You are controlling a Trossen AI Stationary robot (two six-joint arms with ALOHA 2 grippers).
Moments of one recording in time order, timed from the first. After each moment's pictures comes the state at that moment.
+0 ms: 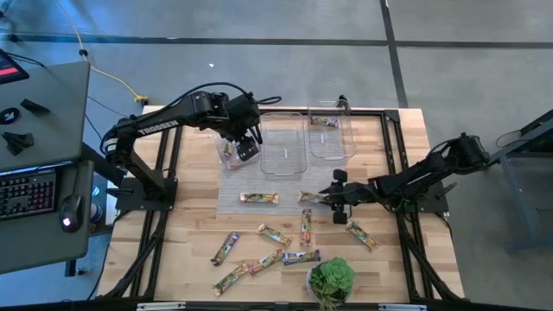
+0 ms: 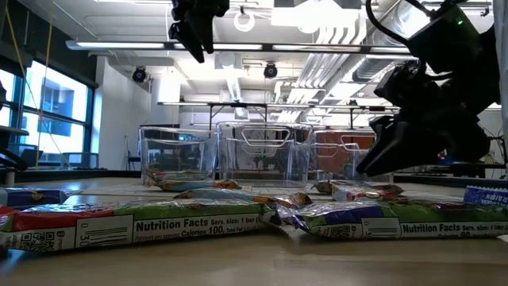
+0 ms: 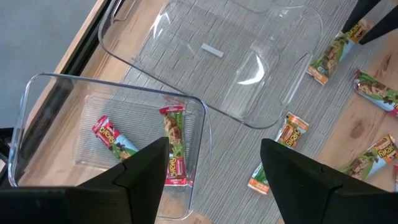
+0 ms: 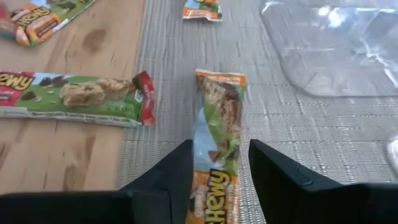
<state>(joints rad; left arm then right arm) 0.27 1.59 1.75 -1.29 -0.12 -0.22 0.18 1.40 0.26 0.49 0.26 0.07</state>
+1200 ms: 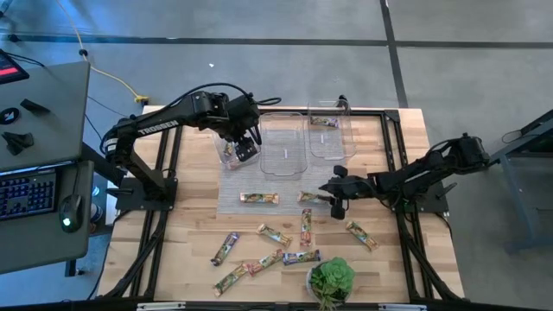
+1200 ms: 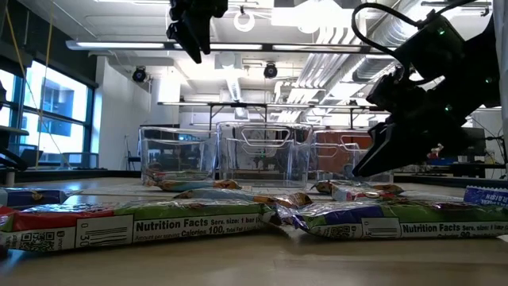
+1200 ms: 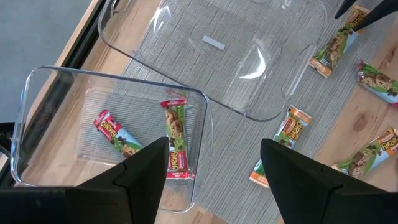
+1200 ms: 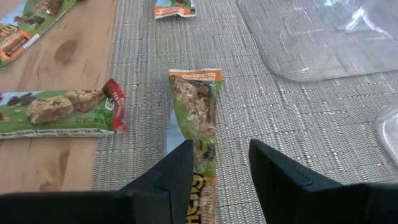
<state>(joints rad) 0.27 1.59 1.75 -1.31 -0.12 -0.21 0.09 1.40 0.26 0.49 0.18 0.12</state>
